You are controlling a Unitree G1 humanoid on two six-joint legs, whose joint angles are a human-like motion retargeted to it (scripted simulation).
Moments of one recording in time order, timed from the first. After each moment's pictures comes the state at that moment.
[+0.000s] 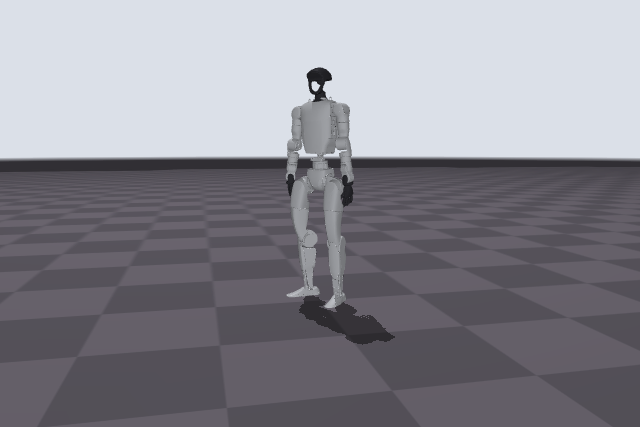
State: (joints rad) left arm 0.07 0.06 0.25 1.59 0.41 0.07 -0.20; right arm 0.00 -0.15 0.04 1.57 -0.68 0.03 0.21; waist 0.04 0.03 -0.13; left_leg -0.03 0.01 0.20 0.04 -0.08 -0.01; right_leg 0.03 -0.13 -0.57 0.00 -0.06 0.07
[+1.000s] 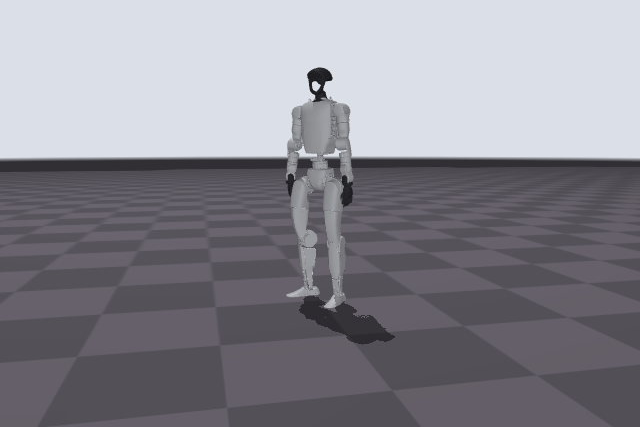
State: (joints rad) left arm 0.07 0.06 0.25 1.59 0.42 0.07 -0.19; right arm 0.00 -0.15 0.04 1.57 -0.69 0.03 0.19; waist 0.04 0.02 -0.13; left_leg -0.03 0.01 0.21 0.04 -0.08 -0.01; right_leg 0.03 -0.13 -0.56 0.00 -0.06 0.07
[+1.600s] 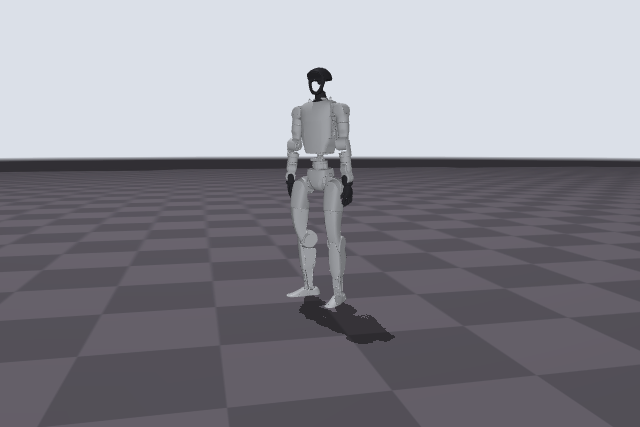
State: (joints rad) left arm 0.07 0.06 0.25 1.59 0.42 0.07 -0.20; right arm 0.00 -0.15 0.05 1.57 -0.70 0.02 0.19; waist 0.04 0.02 -0.13; left_leg -0.03 0.01 0.21 0.04 -0.08 -0.01; right_leg 0.03 -0.13 -0.57 0.00 -0.07 0.07
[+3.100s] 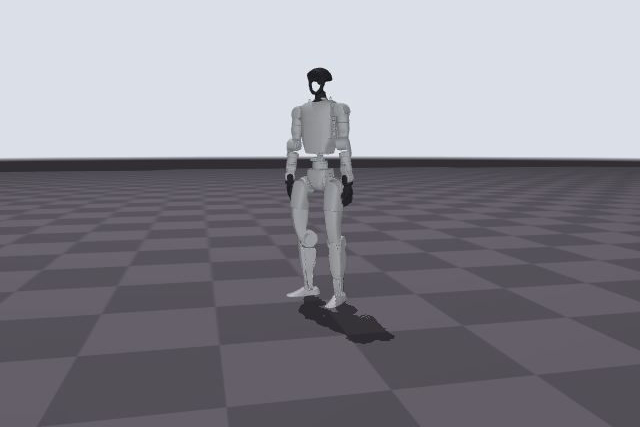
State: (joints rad) left arm 0.06 0.06 0.24 1.60 0.42 0.07 -0.20; right arm -0.01 -0.16 0.05 1.58 -0.71 0.02 0.19; waist 0.04 0.03 -0.14; left_leg -0.02 0.01 0.20 0.04 -0.08 -0.01; right_leg 0.03 -0.13 -0.57 0.00 -0.07 0.07
